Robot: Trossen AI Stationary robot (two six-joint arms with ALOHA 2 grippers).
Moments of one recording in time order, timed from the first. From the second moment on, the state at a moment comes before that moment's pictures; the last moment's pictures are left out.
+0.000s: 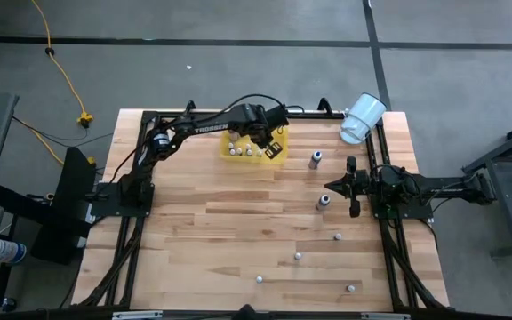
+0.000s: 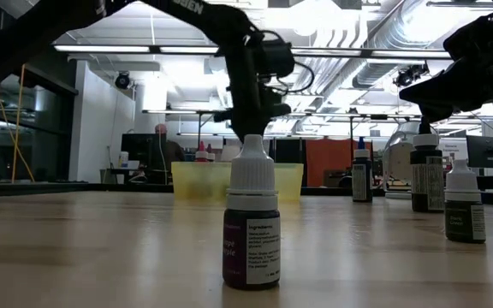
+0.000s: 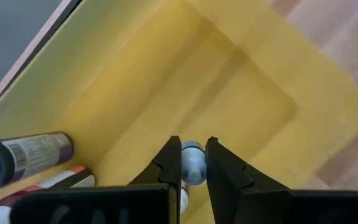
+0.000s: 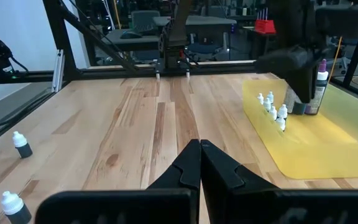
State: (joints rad) left arm 0.36 2.20 2.01 -1.01 -0.23 -0.31; right arm -0.03 0.14 0.01 0.03 0.02 0.04
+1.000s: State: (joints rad) left arm 0.38 2.20 1.80 -0.85 -0.23 -0.43; right arm -0.03 0.14 0.01 0.03 0.02 0.04
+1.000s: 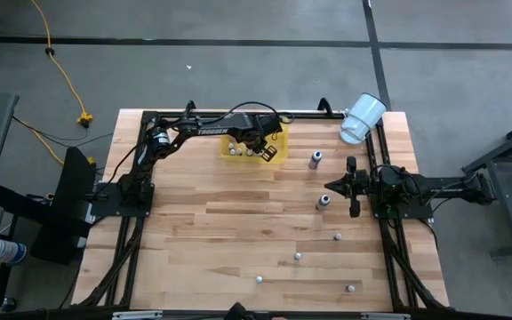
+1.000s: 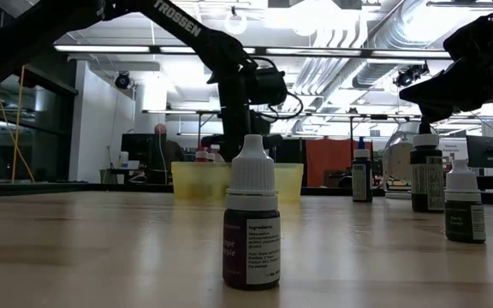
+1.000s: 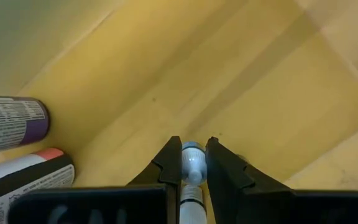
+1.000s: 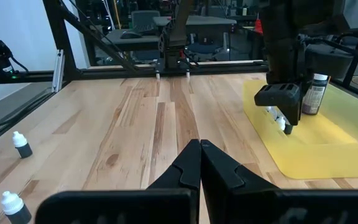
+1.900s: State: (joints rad) left arm 0.38 2.20 1.88 -0.86 -0.26 -0.29; right arm -0.03 0.14 0.01 0.03 0.02 0.04
